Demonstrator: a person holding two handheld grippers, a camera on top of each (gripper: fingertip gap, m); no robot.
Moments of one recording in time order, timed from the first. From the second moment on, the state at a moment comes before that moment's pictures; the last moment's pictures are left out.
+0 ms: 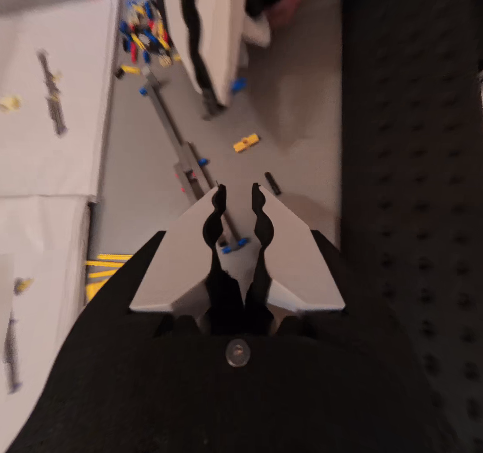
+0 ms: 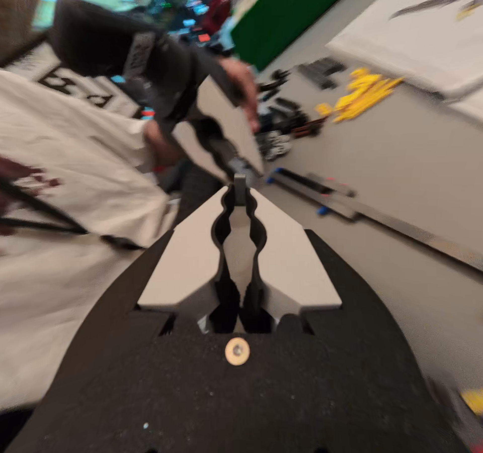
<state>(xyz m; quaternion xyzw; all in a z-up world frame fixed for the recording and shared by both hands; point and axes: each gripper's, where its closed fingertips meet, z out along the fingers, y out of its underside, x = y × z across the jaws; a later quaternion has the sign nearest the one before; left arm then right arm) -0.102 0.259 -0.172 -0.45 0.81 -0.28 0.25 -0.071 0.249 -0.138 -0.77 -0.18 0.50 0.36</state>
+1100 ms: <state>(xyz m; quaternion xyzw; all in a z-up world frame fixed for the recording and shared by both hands) -0.045 0.285 -0.122 -0.60 0.55 -0.51 0.29 -0.026 0.294 -0.123 -0.78 -0.13 0.00 0.61</state>
